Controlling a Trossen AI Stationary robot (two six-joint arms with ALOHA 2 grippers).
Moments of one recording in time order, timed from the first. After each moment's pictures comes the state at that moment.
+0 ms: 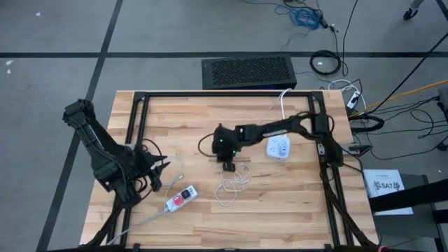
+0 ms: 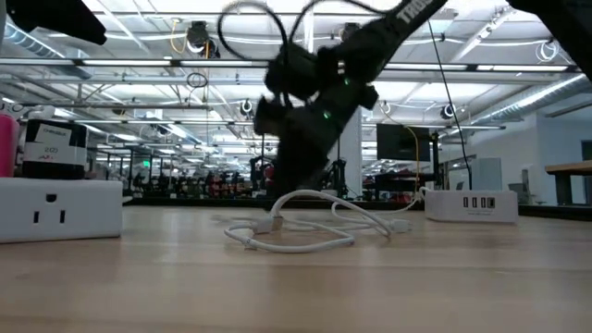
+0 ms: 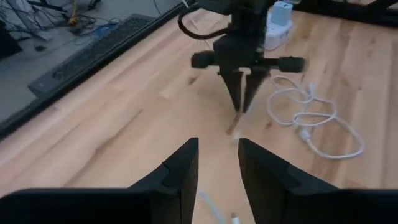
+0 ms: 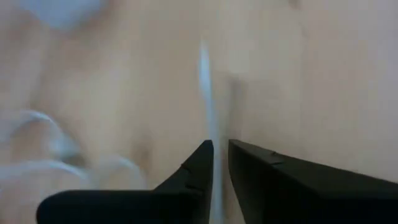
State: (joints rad) left arm -0.94 1.09 0.90 -1.26 -1.03 -1.41; right arm -0.14 2.10 1.38 -0.29 -0.30 -0.06
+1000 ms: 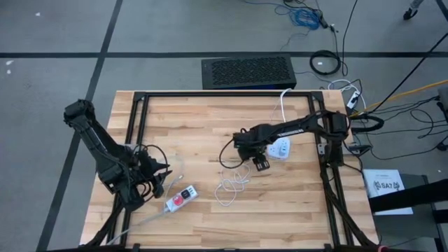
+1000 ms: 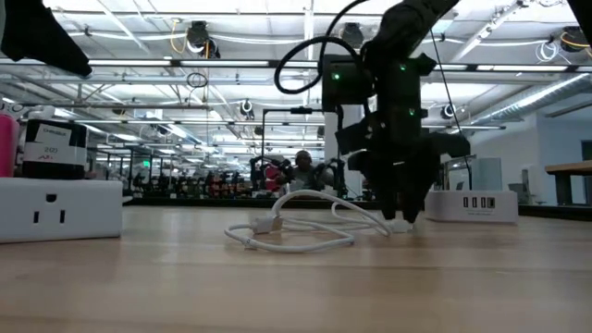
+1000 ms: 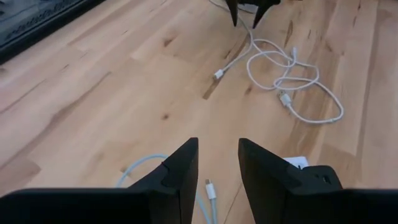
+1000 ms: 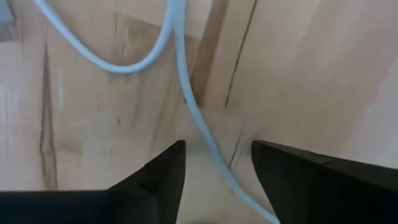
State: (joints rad) left arm -0.94 1.10 0.78 -1.03 -0.91 -1.35; right arm -0.10 1.92 1.22 -0.83 -0.03 -0.38
